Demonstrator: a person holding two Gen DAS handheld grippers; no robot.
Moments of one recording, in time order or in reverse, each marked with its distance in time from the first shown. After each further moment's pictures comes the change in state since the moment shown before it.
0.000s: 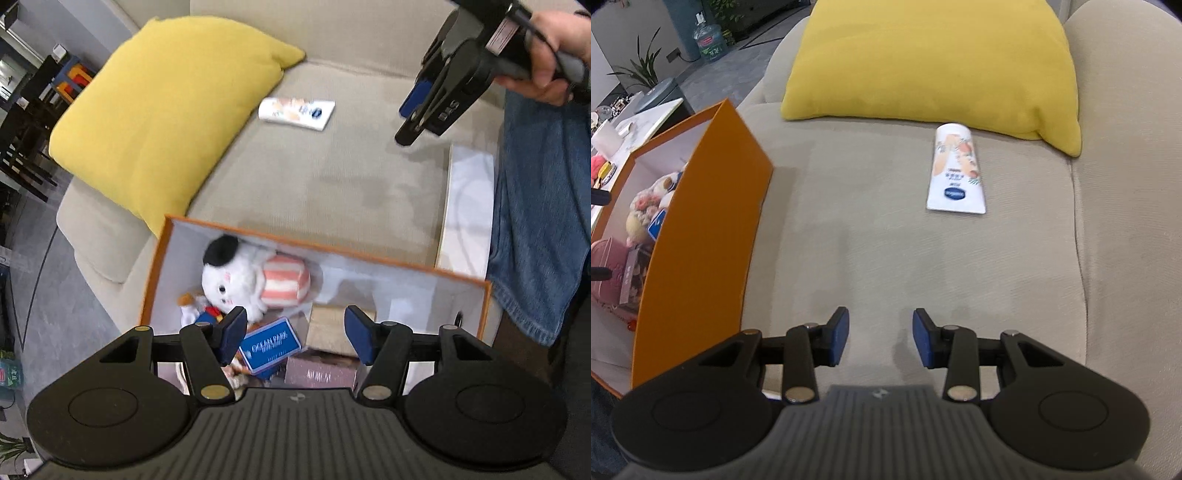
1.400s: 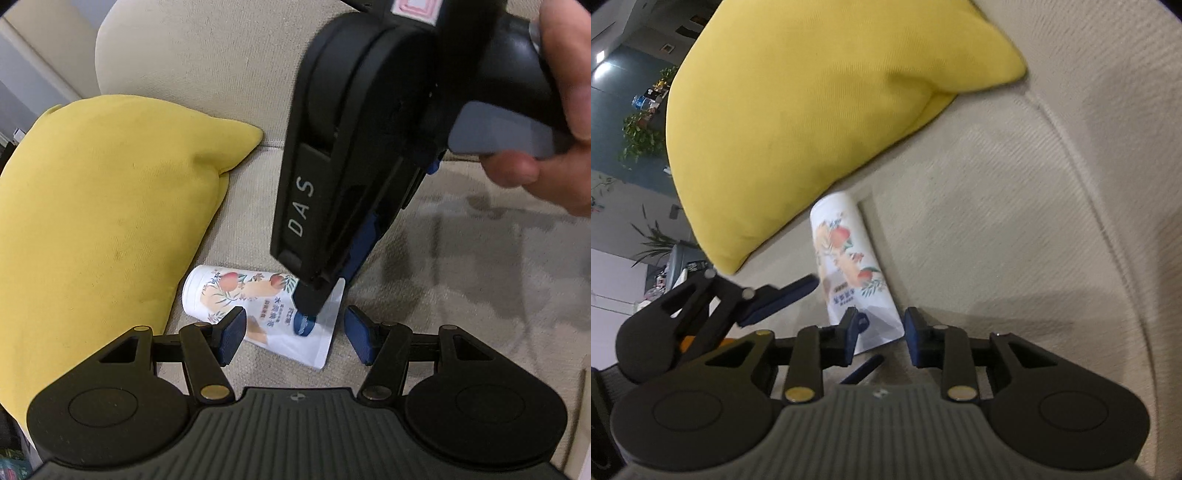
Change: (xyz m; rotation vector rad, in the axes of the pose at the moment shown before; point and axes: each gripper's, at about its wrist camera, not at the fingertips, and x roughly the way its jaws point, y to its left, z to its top) left arm 0.212 -0.041 0.189 0.169 -0.185 0.014; right arm 0.112 -0.160 0.060 0.606 0.004 0.361
